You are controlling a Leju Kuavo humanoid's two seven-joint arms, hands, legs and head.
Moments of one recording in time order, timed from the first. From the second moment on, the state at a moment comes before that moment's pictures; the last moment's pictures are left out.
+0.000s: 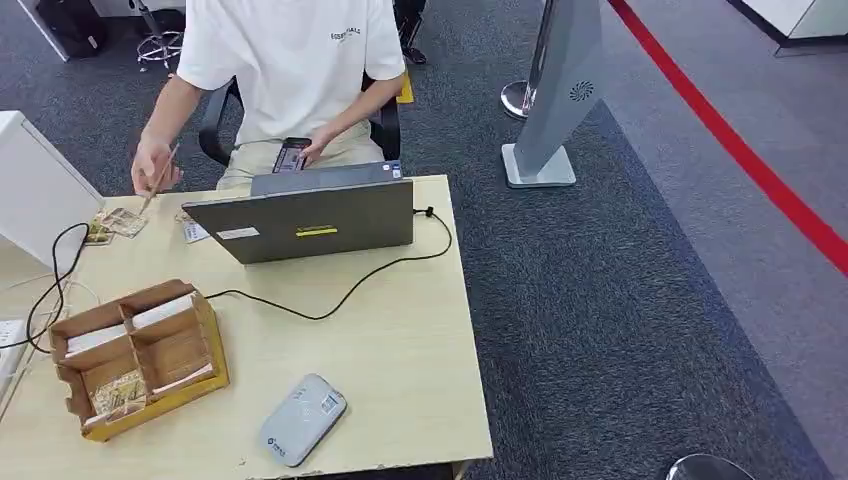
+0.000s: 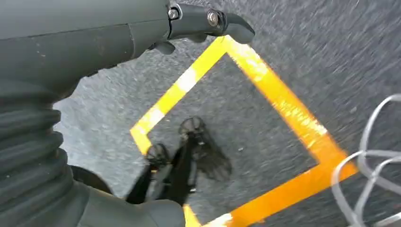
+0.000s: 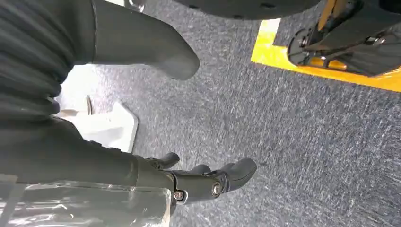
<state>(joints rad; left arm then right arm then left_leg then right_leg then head) -0.10 -0.15 1.43 -0.29 -0.41 0.24 -0.17 -0.05 0.20 -1.05 -0.27 1.50 -0.15 0.04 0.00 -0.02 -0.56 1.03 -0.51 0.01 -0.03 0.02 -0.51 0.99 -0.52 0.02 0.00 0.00</state>
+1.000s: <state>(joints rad) 0.02 -0.08 0.75 -0.29 -0.21 0.12 -0.09 0.04 0.12 -0.56 -0.33 0.76 -0.08 0.02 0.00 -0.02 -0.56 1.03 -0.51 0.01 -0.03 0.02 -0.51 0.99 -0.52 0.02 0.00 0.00</state>
